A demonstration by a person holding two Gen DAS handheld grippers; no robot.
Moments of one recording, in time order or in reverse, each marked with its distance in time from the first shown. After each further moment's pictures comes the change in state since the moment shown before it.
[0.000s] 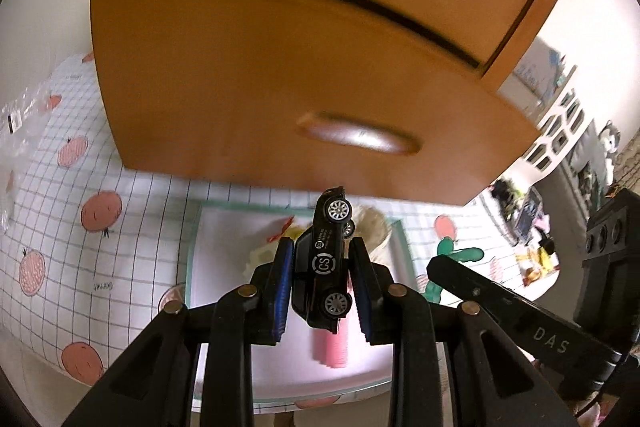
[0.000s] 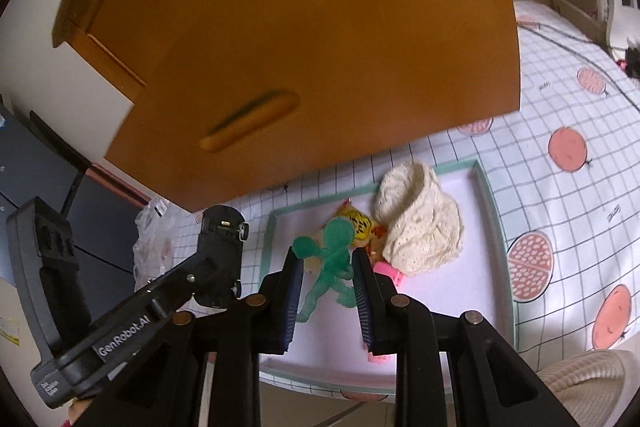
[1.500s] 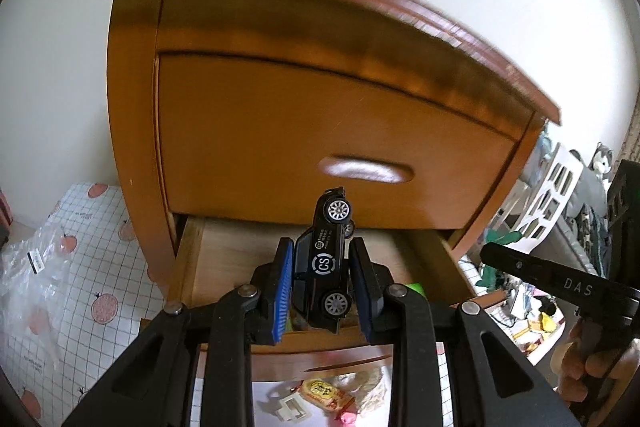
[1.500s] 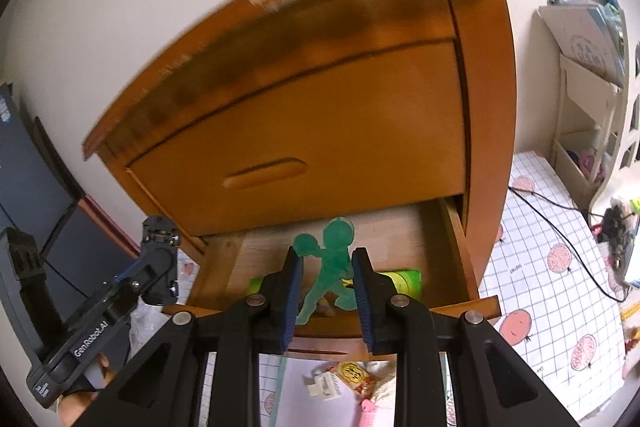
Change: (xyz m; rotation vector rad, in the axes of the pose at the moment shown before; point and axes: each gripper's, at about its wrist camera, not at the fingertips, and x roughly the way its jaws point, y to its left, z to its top) left arm -0.061 -0.013 0.152 0.100 -0.273 0.027; right arm -0.079 0.070 0.168 -0.136 -0.201 -0.108
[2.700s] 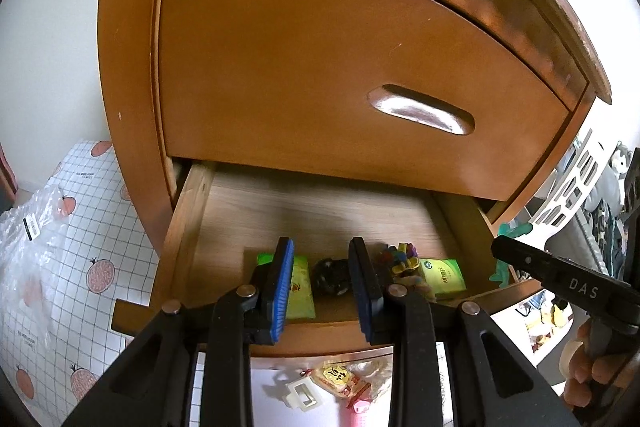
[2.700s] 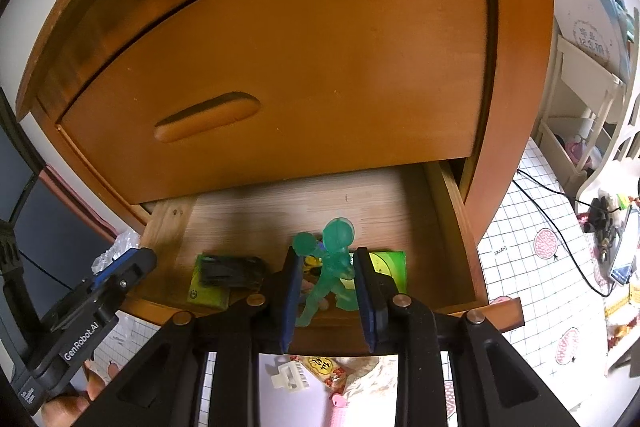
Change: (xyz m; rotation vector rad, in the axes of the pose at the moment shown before) left arm 0.048 0.021 -0.022 -0.055 0.123 0.048; right arm 0.052 0.005 -0.013 -0.044 0.118 -0.123
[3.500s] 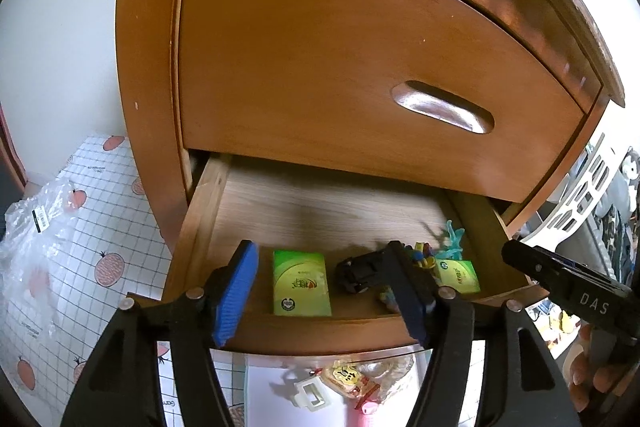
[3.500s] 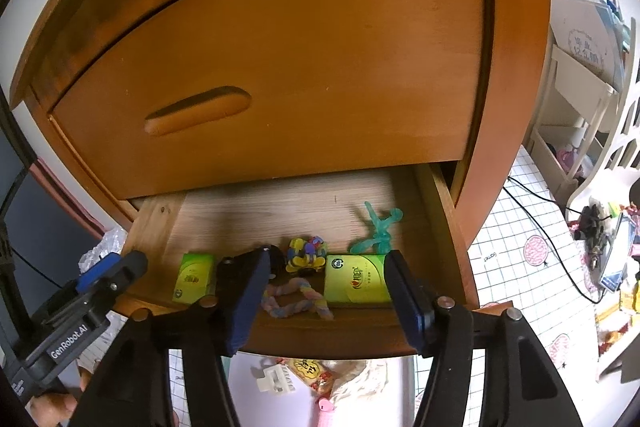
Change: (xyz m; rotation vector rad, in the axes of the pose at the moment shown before) left arm 0.001 0.005 -0.006 -0.020 -0.014 0.043; right arm 0.002 0.002 -0.007 -0.029 -0.022 -0.049
